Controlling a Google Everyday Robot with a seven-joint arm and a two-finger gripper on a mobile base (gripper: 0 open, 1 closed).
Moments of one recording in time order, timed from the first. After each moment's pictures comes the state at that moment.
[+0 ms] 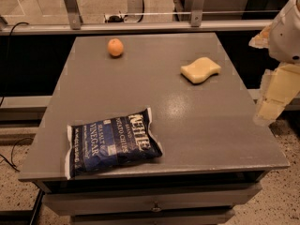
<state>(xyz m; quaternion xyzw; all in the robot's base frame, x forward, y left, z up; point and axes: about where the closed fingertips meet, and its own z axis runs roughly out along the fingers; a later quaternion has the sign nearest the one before) 0.438 -0.217 0.976 -0.60 0.78 -0.03 0.16</state>
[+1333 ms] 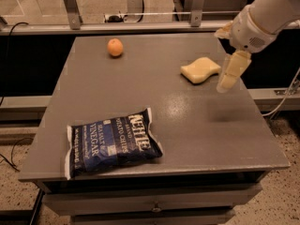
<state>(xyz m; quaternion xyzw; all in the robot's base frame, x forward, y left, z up) 0.586 -0.204 0.922 -0.64 0.73 0.01 0.24</state>
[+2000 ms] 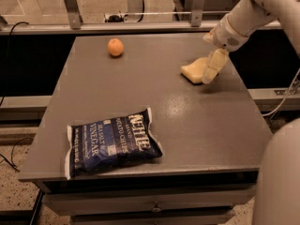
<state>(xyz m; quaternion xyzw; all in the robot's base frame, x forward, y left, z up) 0.686 -0.201 0.866 -0.62 0.74 0.05 0.25</state>
